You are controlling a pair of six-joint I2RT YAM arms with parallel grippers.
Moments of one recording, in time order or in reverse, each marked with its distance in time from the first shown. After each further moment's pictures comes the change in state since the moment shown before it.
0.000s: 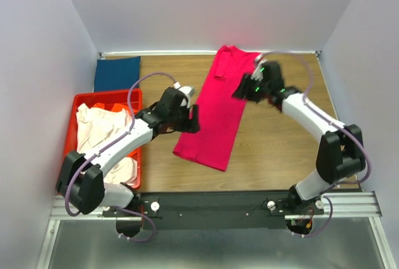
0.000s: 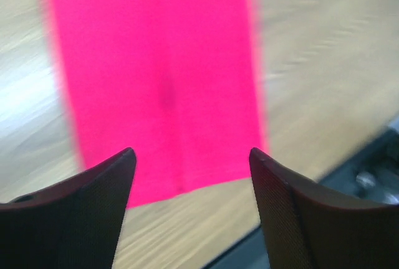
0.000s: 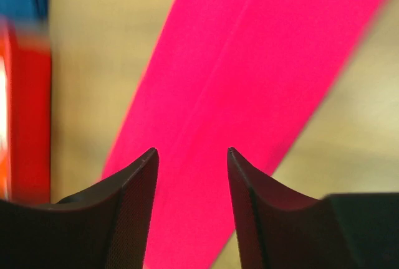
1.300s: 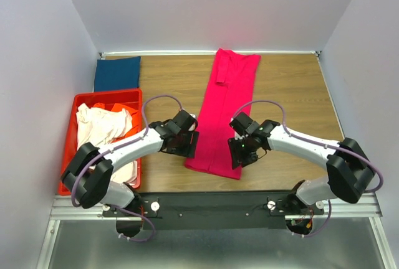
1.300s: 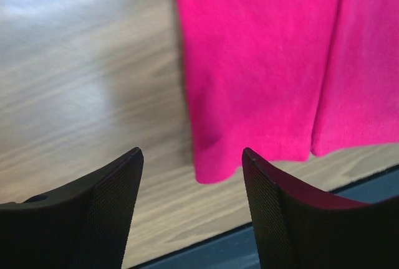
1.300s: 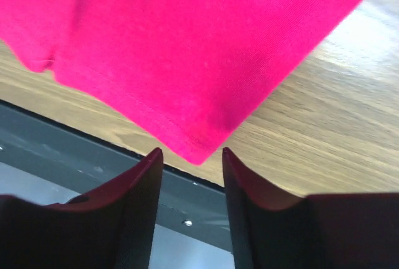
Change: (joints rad) left arm -0.074 0.042 -0.194 -0.131 -0.117 -0.070; right arm 0.537 -0.191 -0.419 -0.492 0.084 0.079
